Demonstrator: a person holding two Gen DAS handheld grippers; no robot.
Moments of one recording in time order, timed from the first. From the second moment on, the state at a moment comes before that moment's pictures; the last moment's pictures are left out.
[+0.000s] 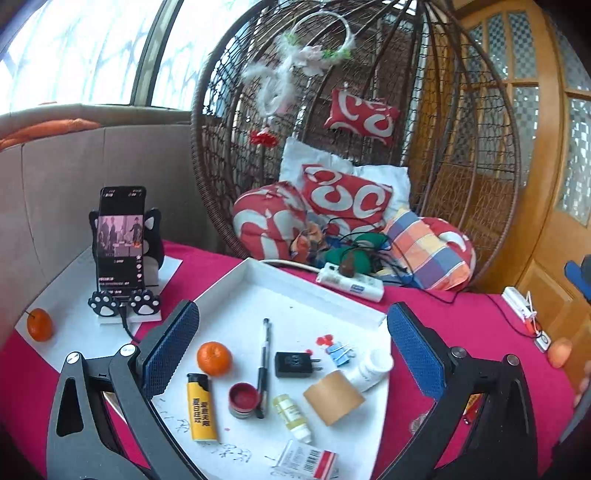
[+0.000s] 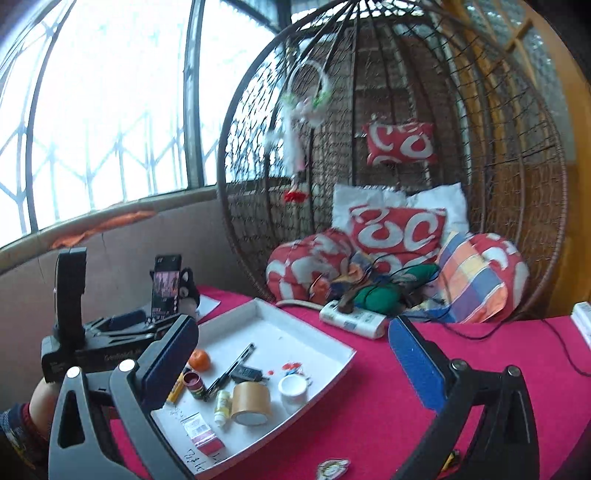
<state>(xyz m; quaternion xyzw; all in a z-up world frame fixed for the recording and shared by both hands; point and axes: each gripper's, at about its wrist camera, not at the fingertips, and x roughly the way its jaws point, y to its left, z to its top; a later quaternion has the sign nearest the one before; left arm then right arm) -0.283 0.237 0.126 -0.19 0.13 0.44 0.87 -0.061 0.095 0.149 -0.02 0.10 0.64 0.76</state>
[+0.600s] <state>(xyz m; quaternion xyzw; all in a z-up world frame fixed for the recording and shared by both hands) -0.143 0.144 0.039 -0.15 0.32 0.23 0.91 0.030 0.029 -0.003 -0.07 0.36 0.50 0.78</state>
